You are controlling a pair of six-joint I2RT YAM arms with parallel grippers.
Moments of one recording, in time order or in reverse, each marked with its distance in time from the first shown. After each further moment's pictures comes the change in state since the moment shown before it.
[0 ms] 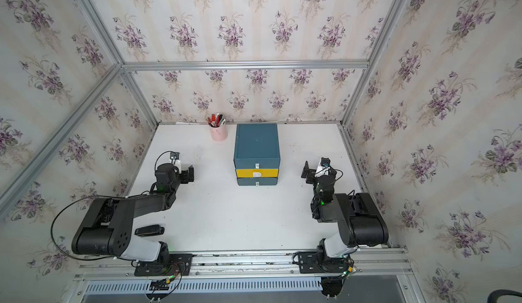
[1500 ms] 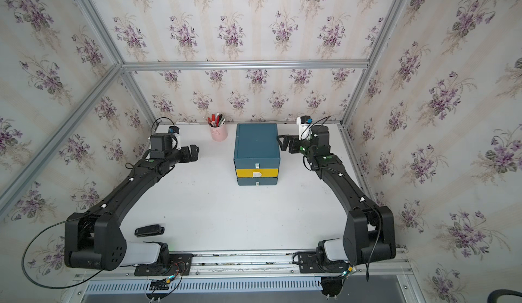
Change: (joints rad) left arm -0.047 -0.101 0.578 -0.871 0.221 -0.232; right arm 0.127 -0.125 0.825 -1.224 -0.602 0.224
